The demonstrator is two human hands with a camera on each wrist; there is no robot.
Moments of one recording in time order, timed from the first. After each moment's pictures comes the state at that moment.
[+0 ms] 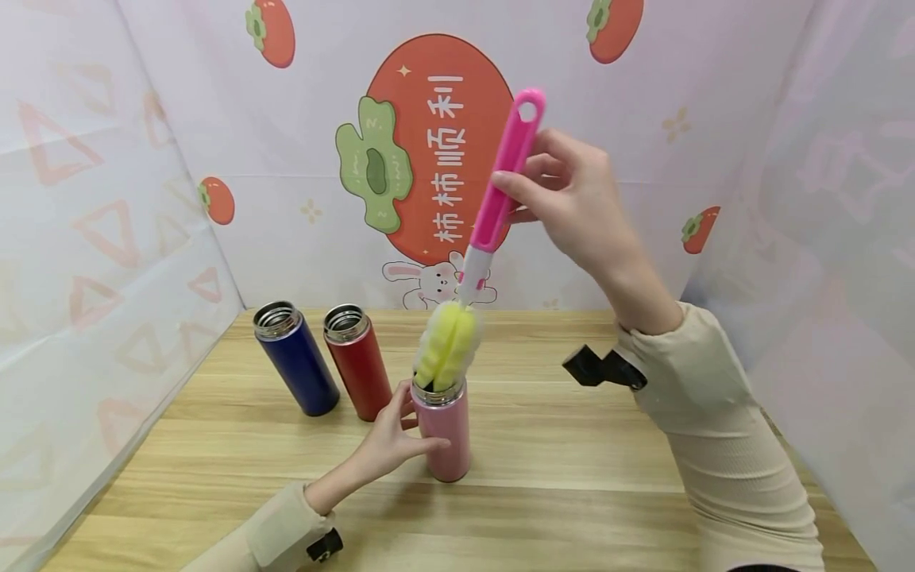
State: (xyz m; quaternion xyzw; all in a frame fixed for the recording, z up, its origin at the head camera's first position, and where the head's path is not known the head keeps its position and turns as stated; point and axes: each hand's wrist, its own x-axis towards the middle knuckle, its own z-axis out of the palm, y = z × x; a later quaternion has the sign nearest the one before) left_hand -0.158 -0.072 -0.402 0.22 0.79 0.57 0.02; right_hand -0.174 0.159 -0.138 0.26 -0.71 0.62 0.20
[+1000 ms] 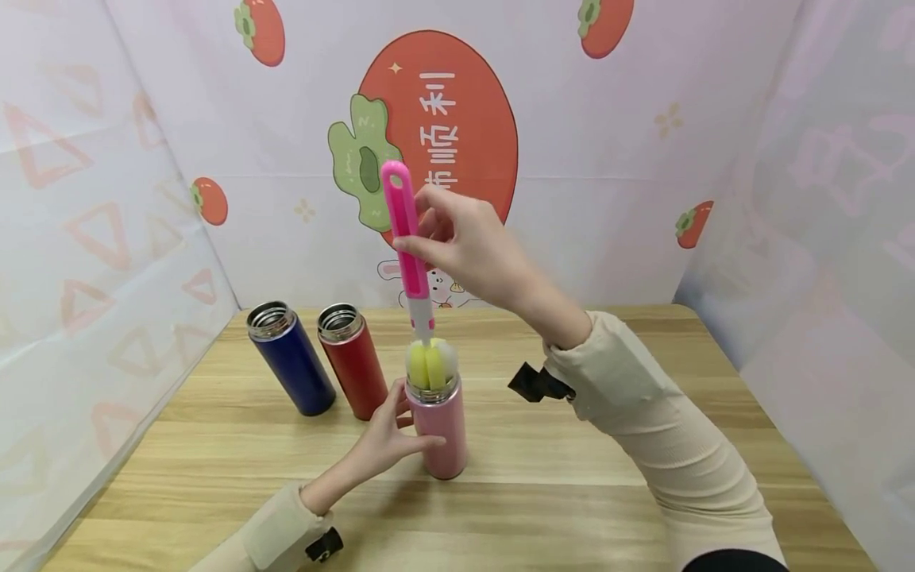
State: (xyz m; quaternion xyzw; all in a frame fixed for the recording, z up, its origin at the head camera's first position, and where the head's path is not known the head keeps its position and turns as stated) left_hand -0.143 -0.069 -0.372 0.21 0.79 0.57 0.05; right_hand -0.175 0.107 -0.159 0.33 -0.83 0.43 0.16
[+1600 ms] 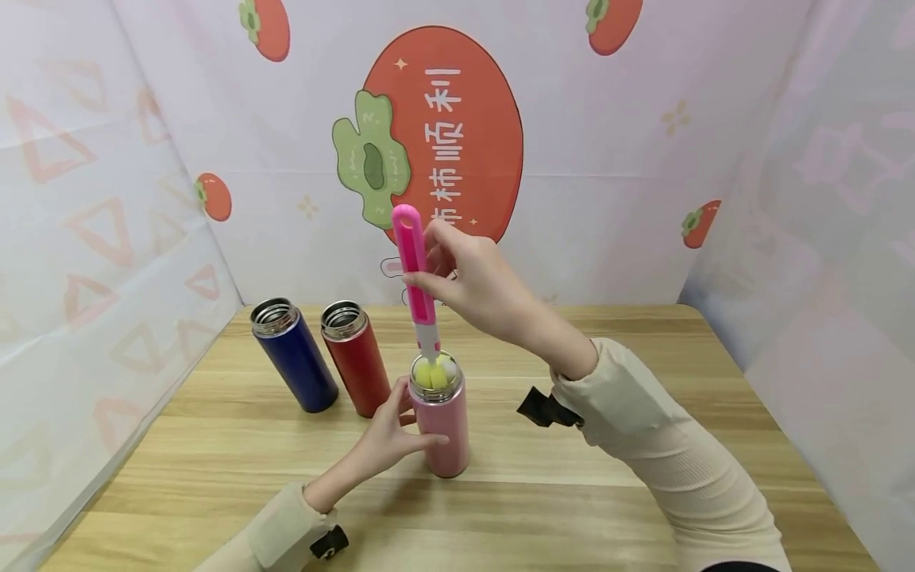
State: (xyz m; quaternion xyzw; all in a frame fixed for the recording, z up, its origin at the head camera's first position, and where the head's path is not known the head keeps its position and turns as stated) left_hand -0.143 -0.070 -0.369 0.20 0.80 0.56 0.06; right_hand -0.170 0.106 -0.187 0.38 -0.82 0.40 0.17
